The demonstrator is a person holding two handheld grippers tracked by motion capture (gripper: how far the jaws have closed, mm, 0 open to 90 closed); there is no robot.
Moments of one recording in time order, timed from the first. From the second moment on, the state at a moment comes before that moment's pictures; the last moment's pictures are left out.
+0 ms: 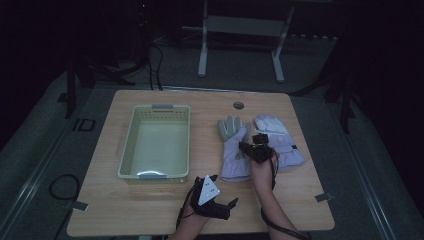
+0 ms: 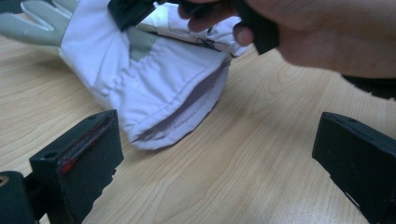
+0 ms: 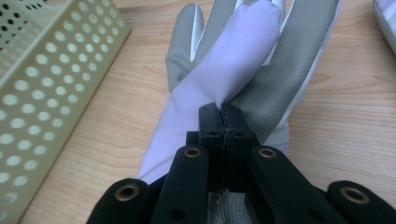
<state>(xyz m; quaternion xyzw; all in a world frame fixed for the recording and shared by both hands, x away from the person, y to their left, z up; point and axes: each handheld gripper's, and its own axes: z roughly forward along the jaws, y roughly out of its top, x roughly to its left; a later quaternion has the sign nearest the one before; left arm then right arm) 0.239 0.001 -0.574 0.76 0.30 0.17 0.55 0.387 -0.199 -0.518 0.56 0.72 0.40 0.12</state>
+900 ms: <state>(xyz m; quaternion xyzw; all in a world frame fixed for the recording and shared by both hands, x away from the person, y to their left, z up) 0.240 0.001 -0.574 0.76 0.30 0.16 0.55 0.385 -0.237 -0.489 0.51 0.75 0.38 0.19</state>
